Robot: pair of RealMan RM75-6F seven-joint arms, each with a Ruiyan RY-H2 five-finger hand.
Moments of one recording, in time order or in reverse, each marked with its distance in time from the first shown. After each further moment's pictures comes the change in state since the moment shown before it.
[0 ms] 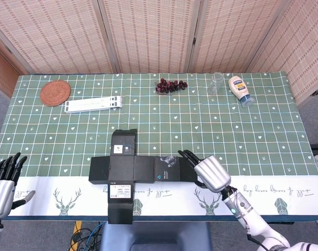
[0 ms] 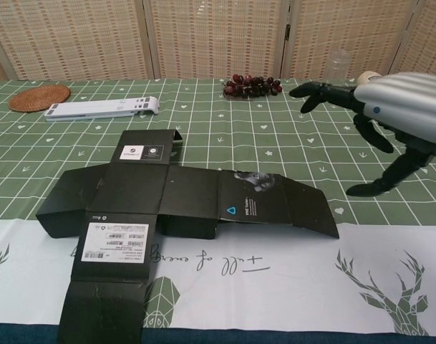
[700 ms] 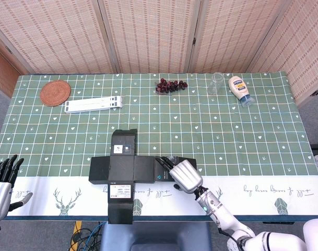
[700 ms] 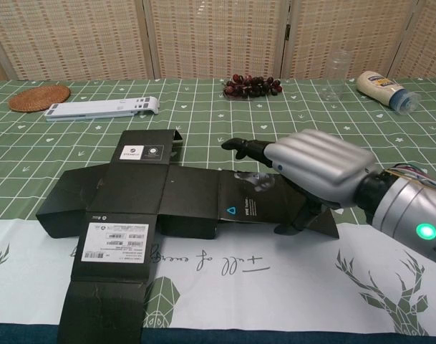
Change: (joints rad) left arm 0.014 0.001 0.006 0.018 -0.010 -0.003 -0.021; right arm 0.115 -0.319 -0.012 0.255 0.071 -0.052 -0.064
